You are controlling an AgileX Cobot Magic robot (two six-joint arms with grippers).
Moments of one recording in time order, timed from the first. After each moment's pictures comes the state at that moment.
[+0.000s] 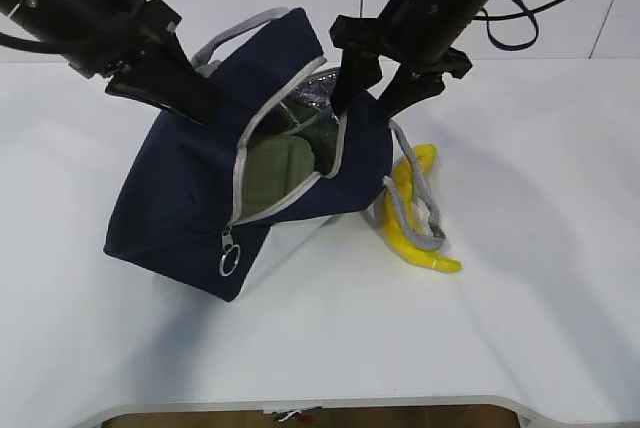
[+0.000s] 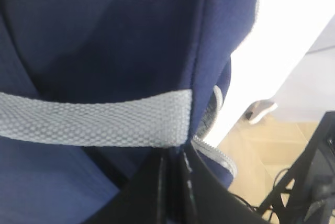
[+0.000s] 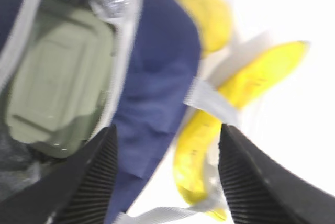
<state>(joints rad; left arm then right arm) -0.28 1.73 -1.45 -0.74 1.13 0.51 0.28 2.12 -1.96 0.45 1.22 -0.09</state>
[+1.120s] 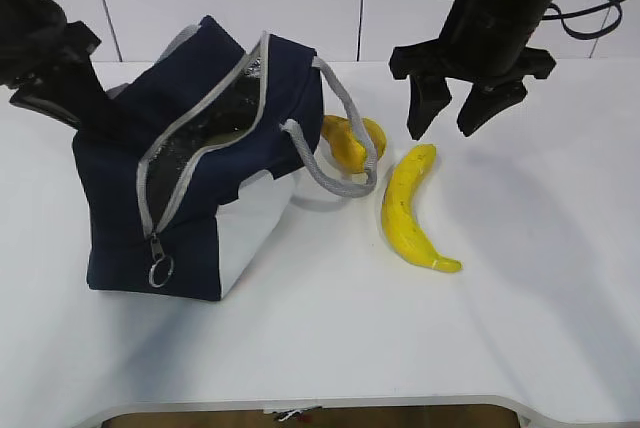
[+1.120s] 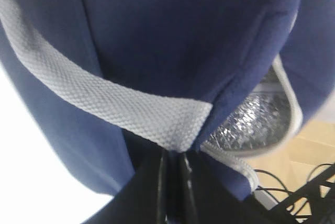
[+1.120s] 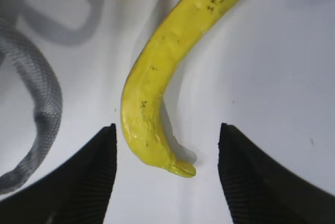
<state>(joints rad) -0.14 1.73 -1.45 -0.54 1.21 0.42 0.28 1.97 -1.78 0.14 1.24 0.07</state>
